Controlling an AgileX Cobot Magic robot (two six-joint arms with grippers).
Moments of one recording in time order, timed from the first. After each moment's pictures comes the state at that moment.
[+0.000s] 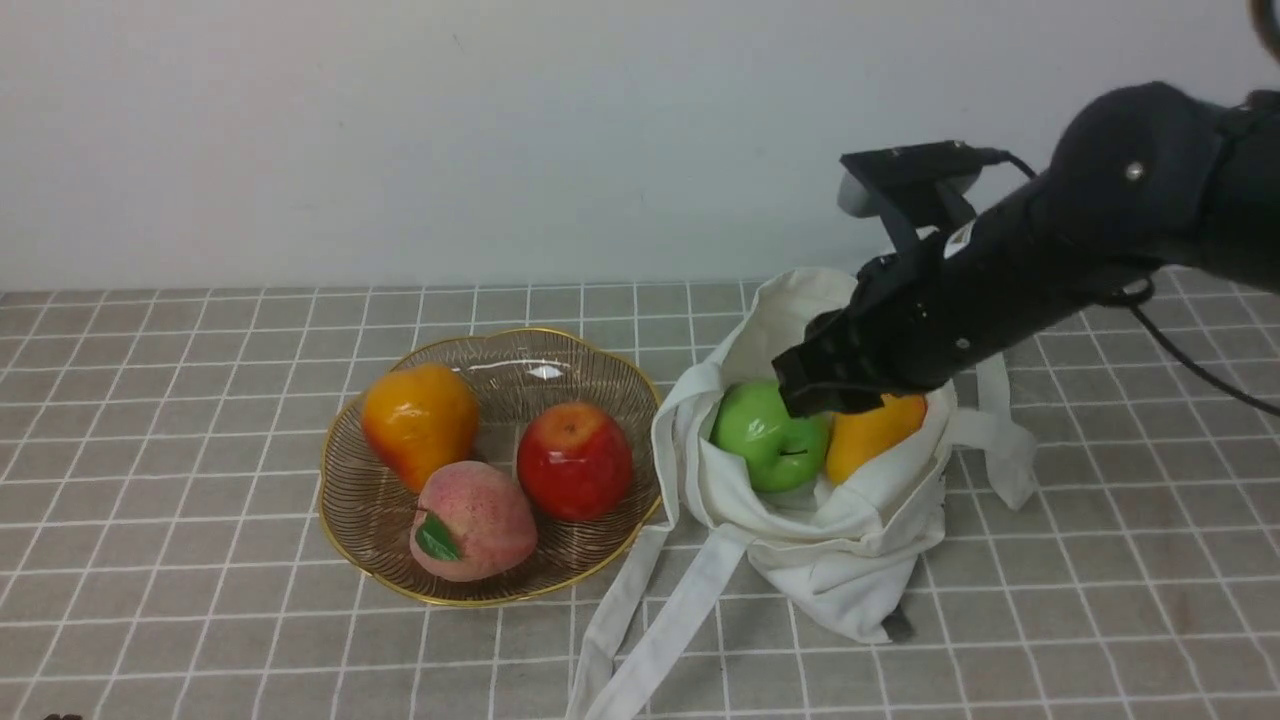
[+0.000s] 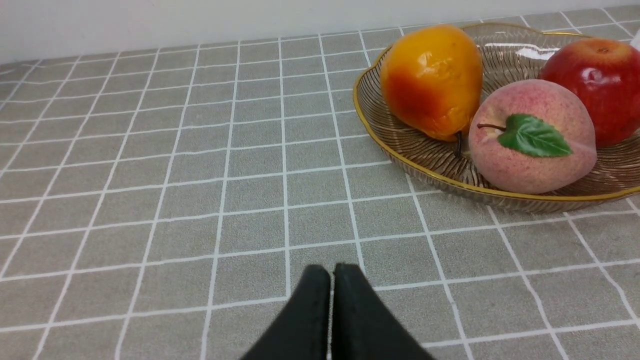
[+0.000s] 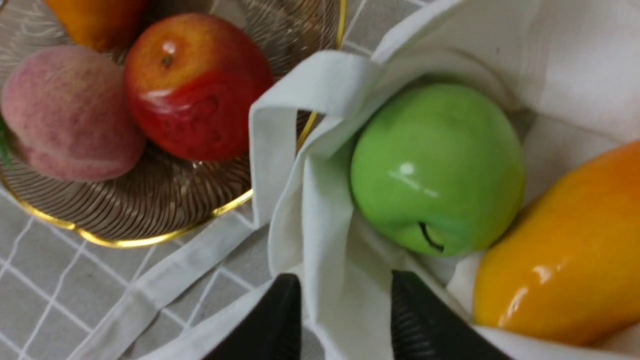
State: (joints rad) right arm 0.40 1.75 -1.33 0.41 0.81 -0.33; left arm -0.02 -0.01 0.03 -0.04 0.38 0.08
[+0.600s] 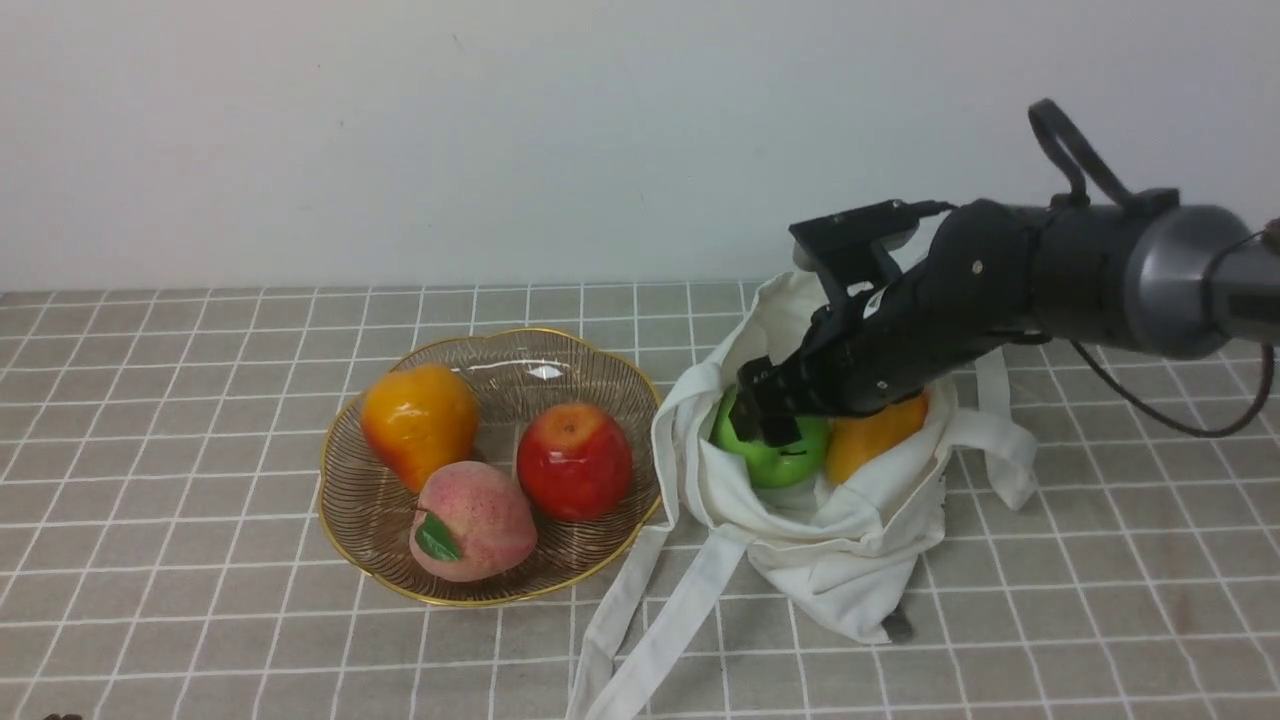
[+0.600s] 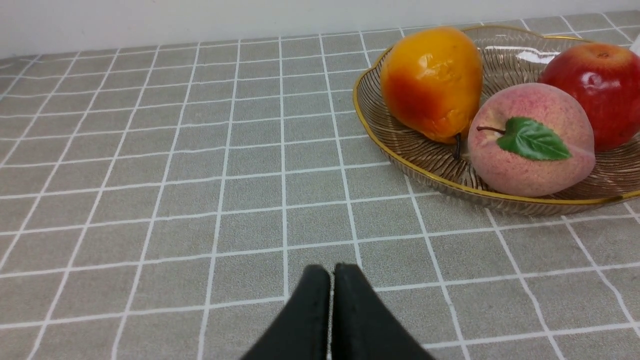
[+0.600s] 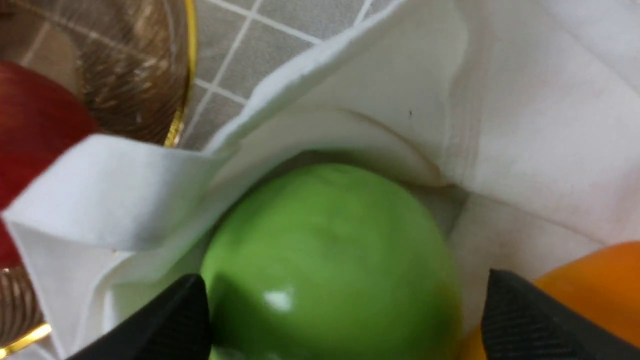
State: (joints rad) right arm 0.40 1.99 -1.36 0.34 0.57 -0.31; left arm -0.02 -0.01 0.03 -0.04 0.38 0.07
